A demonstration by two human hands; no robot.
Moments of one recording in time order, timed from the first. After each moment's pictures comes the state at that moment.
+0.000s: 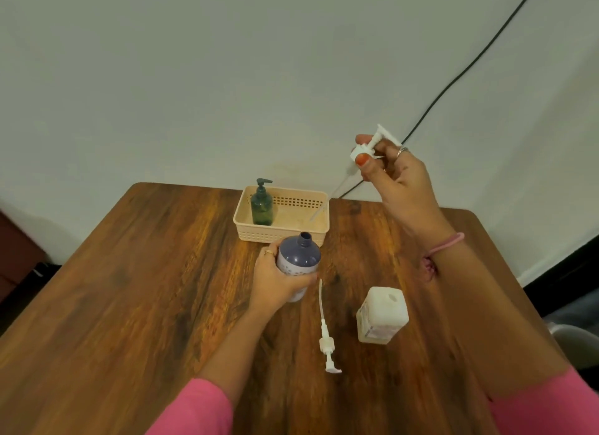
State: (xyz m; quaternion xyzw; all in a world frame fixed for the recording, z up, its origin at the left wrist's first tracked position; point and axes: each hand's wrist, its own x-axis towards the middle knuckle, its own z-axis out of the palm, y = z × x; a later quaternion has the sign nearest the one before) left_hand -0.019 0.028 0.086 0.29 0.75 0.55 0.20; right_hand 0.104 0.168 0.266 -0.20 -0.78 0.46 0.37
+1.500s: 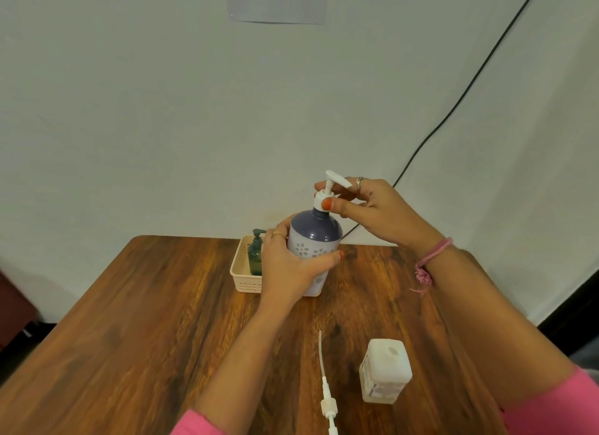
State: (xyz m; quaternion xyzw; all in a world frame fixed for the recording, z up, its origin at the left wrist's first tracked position) left_hand -0.008 0.065 0.227 0.34 0.70 0.62 0.09; right_hand 0.087 0.185 0.316 -0.14 -0.87 0.40 0.24
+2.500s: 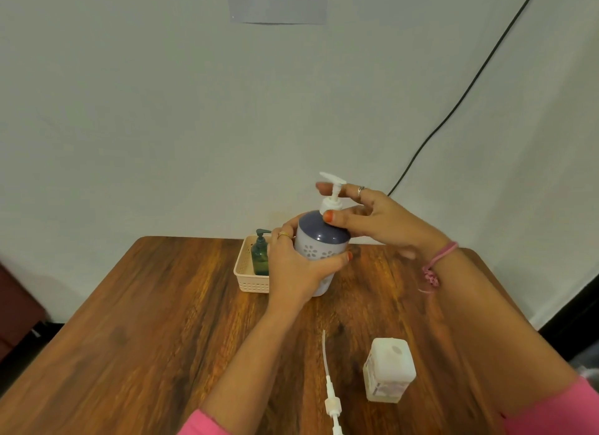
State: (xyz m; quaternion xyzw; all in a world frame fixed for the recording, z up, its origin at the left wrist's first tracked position) left_hand 0.000 0.065 0.228 0.35 0.67 0.65 0.08; right_hand 0.097 0.178 0.314 -0.16 -0.79 0.57 0.14
